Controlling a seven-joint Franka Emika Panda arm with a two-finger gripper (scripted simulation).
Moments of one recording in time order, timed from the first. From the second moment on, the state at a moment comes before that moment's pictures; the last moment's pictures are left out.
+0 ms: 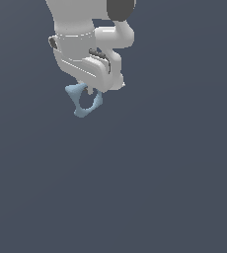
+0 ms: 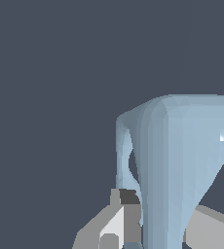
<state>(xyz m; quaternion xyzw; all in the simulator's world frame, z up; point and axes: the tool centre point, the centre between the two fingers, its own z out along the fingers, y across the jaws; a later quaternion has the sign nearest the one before) -0.053 -0.087 0.354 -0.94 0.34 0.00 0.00</state>
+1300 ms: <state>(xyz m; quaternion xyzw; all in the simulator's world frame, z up) -0.060 -0.164 0.521 -0.94 0.34 0.00 0.00</state>
